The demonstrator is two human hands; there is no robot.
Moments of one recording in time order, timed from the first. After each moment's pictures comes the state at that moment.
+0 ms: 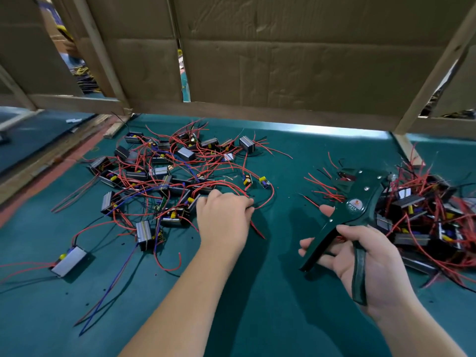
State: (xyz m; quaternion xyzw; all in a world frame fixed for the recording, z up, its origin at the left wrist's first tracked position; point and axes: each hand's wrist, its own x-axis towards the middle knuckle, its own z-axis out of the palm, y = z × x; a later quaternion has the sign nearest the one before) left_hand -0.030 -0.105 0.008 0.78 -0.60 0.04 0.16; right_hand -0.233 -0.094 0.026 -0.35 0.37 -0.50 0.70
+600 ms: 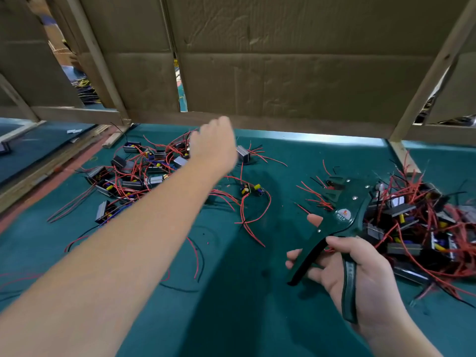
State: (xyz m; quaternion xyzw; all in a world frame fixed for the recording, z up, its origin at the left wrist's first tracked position) left_hand 0.000 -0.207 0.095 0.80 -0.57 0.06 0.15; right_hand -0.233 -0.089 0.029 -0.33 0.32 -0.48 0.74
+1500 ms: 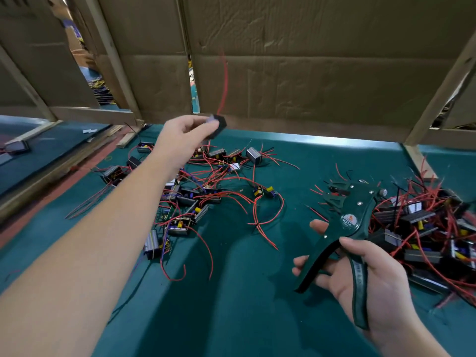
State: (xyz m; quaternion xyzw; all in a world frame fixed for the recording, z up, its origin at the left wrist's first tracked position) left_hand 0.079 -0.169 0.102 0.60 -0.49 -0.27 0.57; right_hand -0.223 -0.087 0.036 -0.31 0.33 -0.46 0.76
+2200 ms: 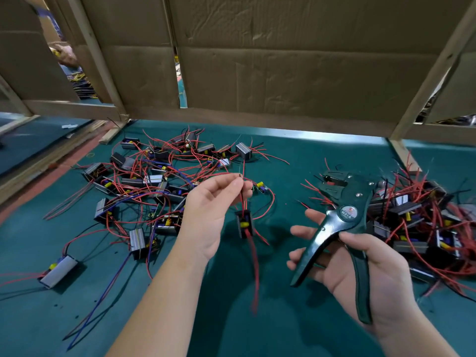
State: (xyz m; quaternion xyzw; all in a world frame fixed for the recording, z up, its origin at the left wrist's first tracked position) left_hand -0.023 -0.104 0.035 0.40 -0.33 -0.45 0.72; right_hand -0.233 -0.090 0.040 -0.31 0.27 -0.43 0.80
